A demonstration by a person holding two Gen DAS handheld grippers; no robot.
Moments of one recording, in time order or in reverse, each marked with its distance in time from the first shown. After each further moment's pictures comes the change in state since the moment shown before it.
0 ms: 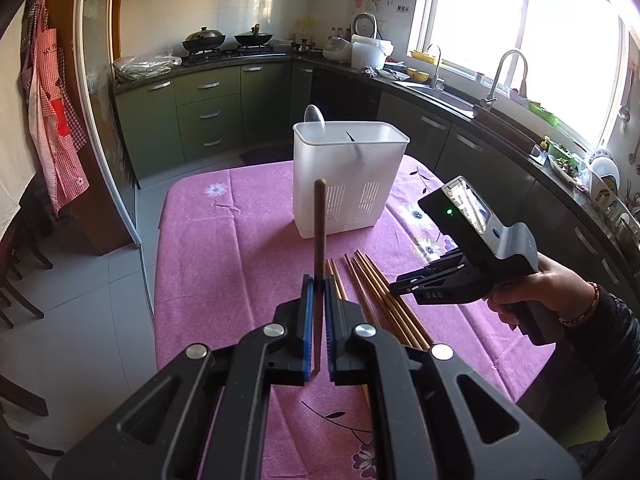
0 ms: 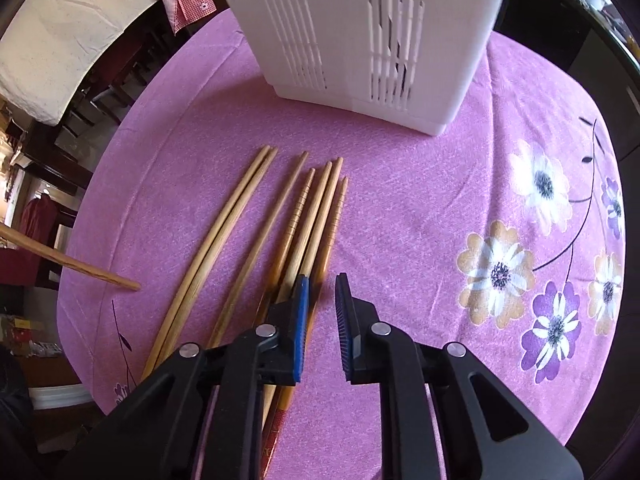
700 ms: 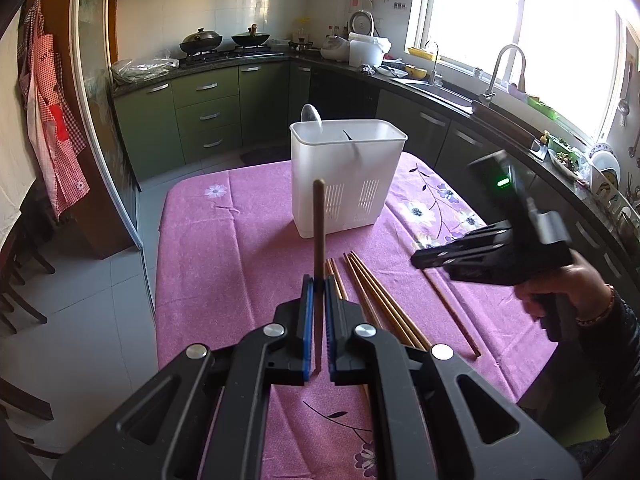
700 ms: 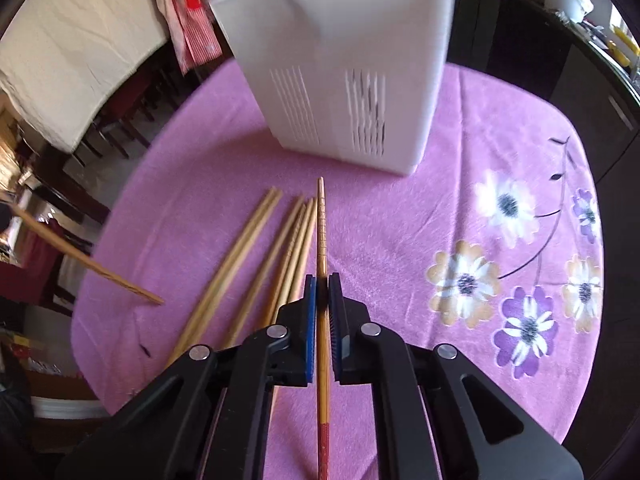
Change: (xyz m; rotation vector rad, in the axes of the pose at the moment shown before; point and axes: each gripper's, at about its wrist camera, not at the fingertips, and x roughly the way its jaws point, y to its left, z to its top) left arm 0.000 0.001 0.000 0.020 0.004 0.002; right arm -0.057 0.007 -0.013 0.004 -0.228 0.032
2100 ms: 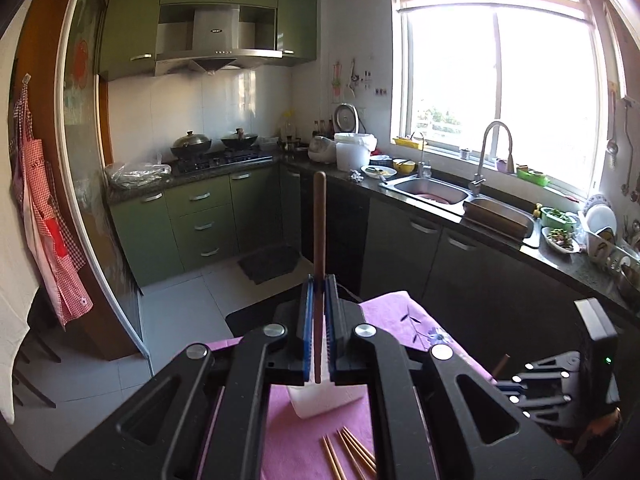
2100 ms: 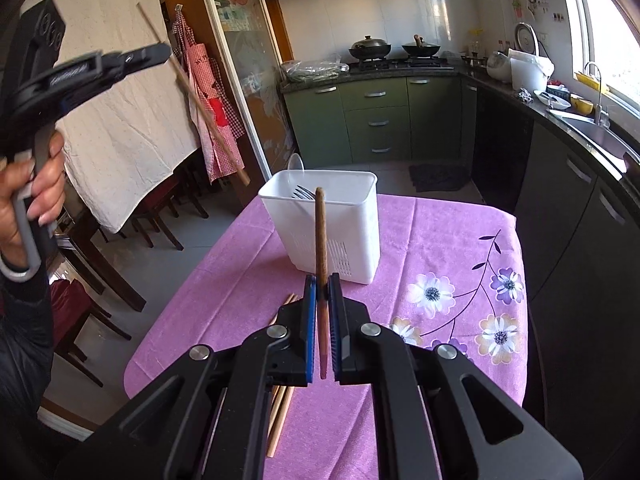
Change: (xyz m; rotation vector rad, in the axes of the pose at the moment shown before) left arm -0.042 -0.030 0.196 0.090 -0.313 0.016; right arm -0.159 -0.036 -0.015 0.013 -0.346 0.029
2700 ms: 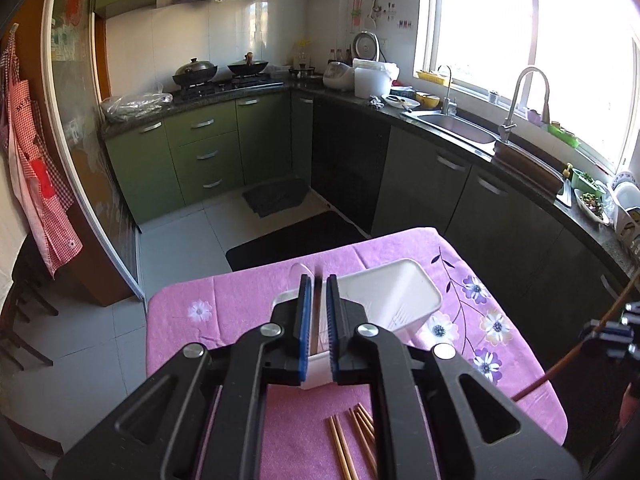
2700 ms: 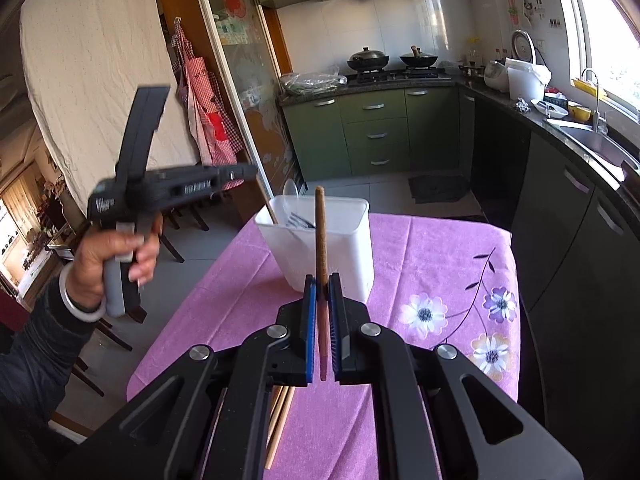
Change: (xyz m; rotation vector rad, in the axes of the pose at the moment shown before) left arm 0.117 0.016 -0.063 -0.051 0.240 0.019; right arm -0.015 -0.001 0.030 -0.001 -0.063 0.002
